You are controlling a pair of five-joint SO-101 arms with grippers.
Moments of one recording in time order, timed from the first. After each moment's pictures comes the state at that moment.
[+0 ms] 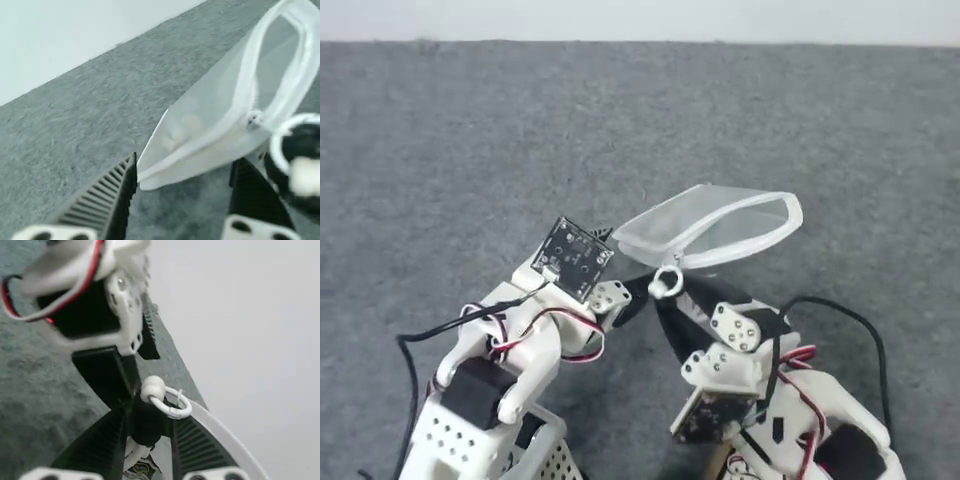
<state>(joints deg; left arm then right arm) 21.8 -76.4 60.6 59.8 -6.1 -44.7 -102.3 63.0 61.0 43.4</state>
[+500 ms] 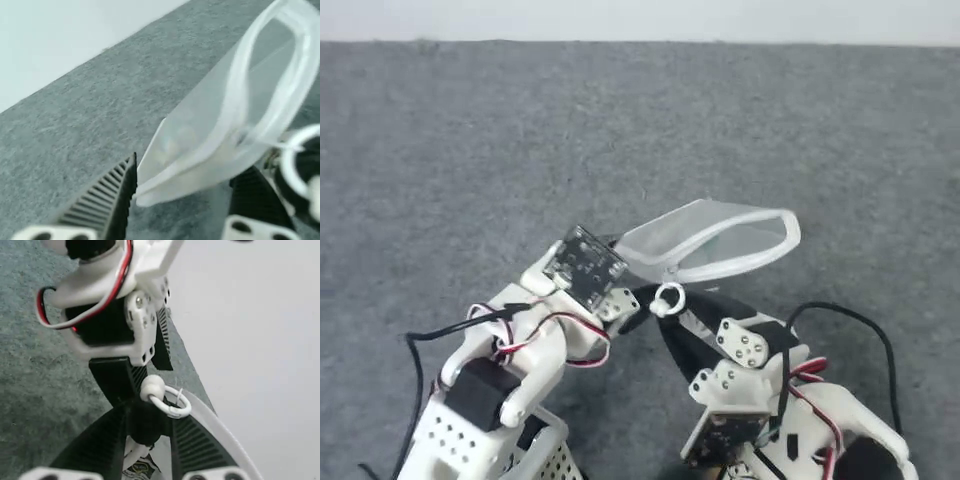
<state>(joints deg) 25.0 -76.4 60.6 59.9 -8.0 -46.5 -102.4 57.0 68.7 43.7</state>
